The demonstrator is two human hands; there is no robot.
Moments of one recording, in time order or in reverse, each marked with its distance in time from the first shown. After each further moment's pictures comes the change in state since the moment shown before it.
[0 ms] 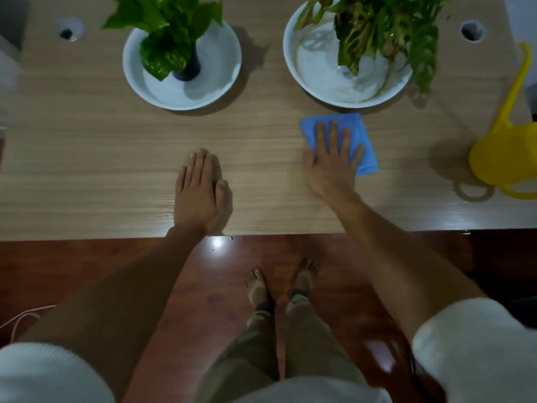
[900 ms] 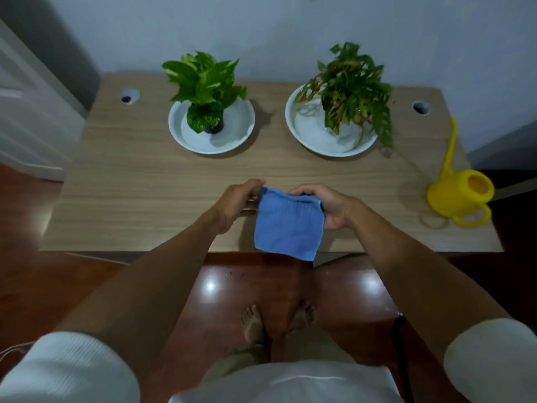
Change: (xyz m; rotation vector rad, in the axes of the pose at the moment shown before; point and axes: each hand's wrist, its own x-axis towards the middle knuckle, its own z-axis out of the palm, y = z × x) left_hand 0.015 0.069 -0.094 -1.174 -0.466 -0.448; right_hand -0.057 -0.030 -0.118 1.204 -1.035 0.273
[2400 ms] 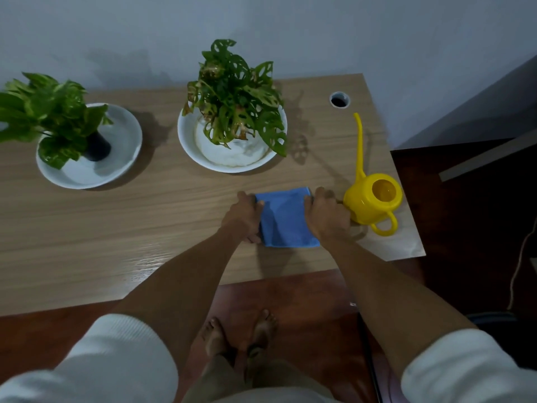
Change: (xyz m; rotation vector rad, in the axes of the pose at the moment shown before) left_hand 0.131 0.004 0.271 0.703 0.100 -0.088; right_hand -0.029 0.056 -0.258 -1.171 1.143 -0.135
